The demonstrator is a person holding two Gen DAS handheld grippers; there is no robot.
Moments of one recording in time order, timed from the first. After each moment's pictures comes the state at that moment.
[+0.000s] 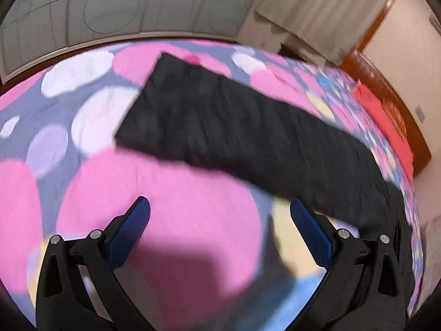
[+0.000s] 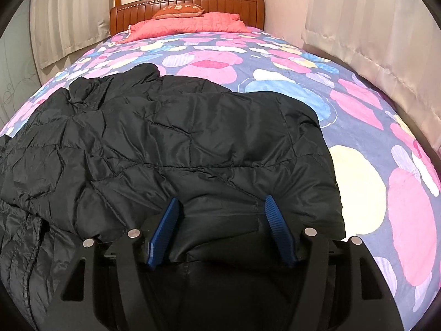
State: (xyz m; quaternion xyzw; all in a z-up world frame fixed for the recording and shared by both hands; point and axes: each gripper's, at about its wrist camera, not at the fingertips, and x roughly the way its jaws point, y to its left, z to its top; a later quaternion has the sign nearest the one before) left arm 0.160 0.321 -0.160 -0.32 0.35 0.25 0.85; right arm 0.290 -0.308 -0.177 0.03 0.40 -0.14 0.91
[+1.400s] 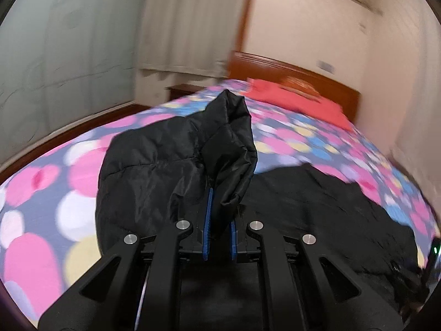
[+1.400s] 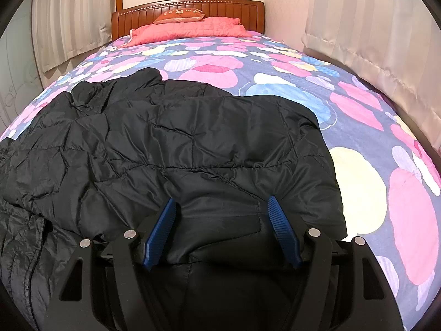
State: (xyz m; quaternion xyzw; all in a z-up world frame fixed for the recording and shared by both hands) left arm 0.257 0.076 -0.055 -0.09 0.25 0.05 0.96; right arm 0.290 -0.309 -0.174 0.04 0.39 -0.13 0.91
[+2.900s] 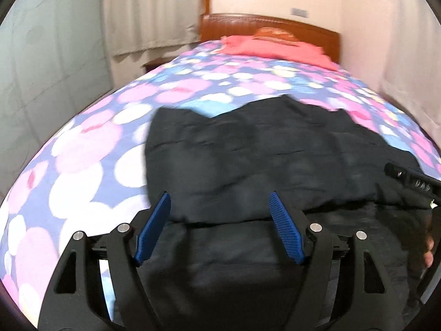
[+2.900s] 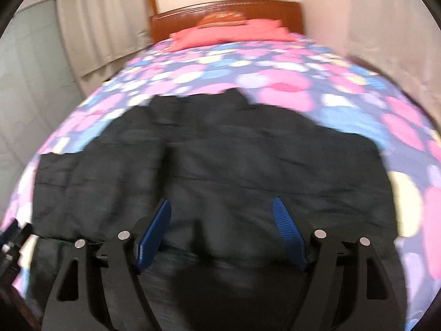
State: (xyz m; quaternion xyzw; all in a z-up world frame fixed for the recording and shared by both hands) left arm 0.243 0.062 -0.103 -0.01 0.35 0.03 0.93; right arm 0.316 -0.211 -0.125 0.08 0.39 -0.02 0.92
